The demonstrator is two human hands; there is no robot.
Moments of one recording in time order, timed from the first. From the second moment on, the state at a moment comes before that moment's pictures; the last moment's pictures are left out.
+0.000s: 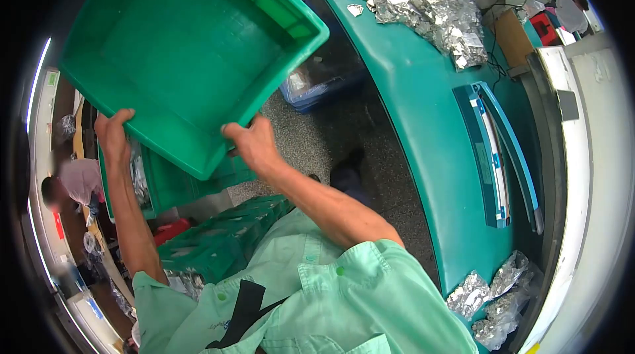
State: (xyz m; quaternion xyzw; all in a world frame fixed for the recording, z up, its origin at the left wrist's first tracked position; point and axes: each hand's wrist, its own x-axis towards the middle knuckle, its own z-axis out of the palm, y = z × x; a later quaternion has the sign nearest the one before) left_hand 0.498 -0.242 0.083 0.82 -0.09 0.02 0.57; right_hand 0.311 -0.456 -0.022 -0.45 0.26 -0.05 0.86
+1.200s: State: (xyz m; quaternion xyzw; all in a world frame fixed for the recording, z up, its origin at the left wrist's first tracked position) left_hand 0.678 -0.489 -0.388 0.81 0.07 -0.42 0.40; right_hand 0.390 -0.657 -0.356 -0.31 0.65 0.00 0.69
